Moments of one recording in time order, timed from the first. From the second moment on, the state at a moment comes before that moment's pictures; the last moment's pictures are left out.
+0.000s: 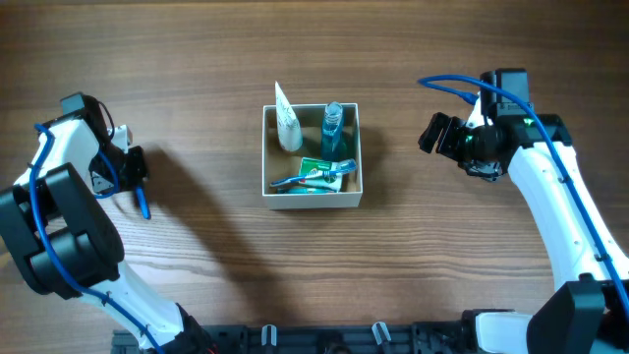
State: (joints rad) left arm 0.40 1.98 1.26 -0.87 0.01 0.08; right arm 0.03 1.51 1.15 -0.88 -0.15 0.43
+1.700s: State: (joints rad) left arm -0.56 1.37 1.38 -0.90 0.00 0.64; right arm 0.03 1.51 1.16 -0.83 -0.08 0.38
